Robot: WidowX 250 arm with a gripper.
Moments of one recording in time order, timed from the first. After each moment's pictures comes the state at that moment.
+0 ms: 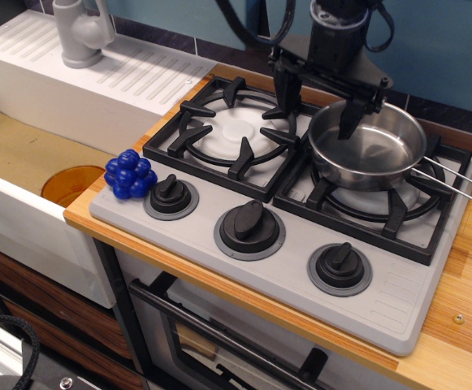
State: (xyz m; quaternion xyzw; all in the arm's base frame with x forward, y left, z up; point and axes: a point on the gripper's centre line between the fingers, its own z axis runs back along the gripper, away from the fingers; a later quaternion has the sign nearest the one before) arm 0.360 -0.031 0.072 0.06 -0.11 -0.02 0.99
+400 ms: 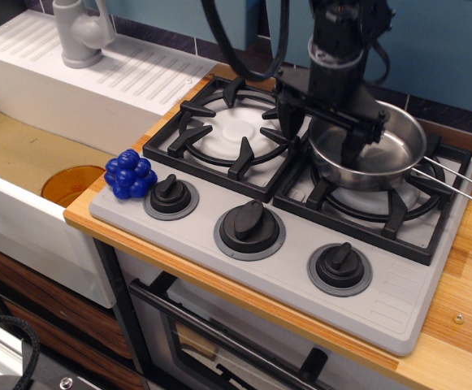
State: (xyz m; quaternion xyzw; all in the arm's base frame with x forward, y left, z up) arm 0.359 -0.032 0.044 0.05 -0.12 -0.03 0.99
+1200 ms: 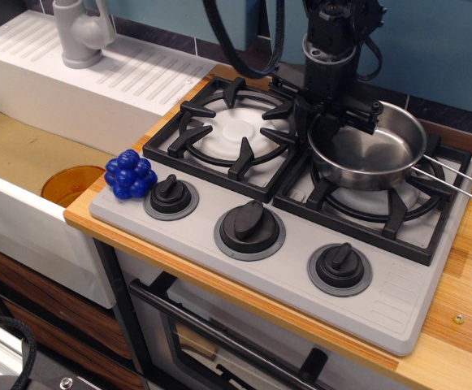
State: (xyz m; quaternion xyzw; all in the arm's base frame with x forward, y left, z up) arm 0.367 -0.030 0.041 0.05 -0.13 -0.02 0.99
